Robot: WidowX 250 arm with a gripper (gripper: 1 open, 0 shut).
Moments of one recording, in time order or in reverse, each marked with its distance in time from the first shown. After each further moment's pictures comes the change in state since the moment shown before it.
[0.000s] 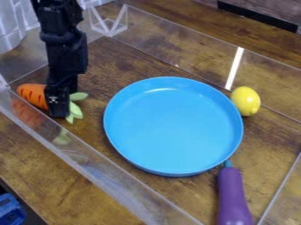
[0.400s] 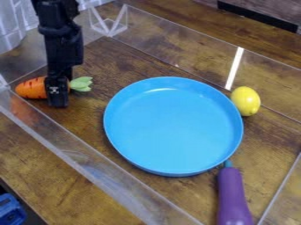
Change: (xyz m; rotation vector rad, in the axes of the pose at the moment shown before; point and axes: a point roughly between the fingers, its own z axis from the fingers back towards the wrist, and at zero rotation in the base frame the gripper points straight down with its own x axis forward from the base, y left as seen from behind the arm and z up) arm -0.007 0.022 0.000 0.013 0.007 0.080
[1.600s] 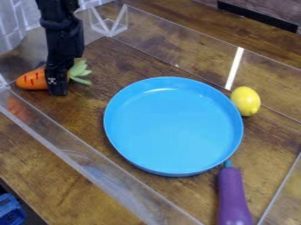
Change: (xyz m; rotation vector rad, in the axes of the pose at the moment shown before) arm -0.001 0.020 0.000 0.018 0.002 -0.132
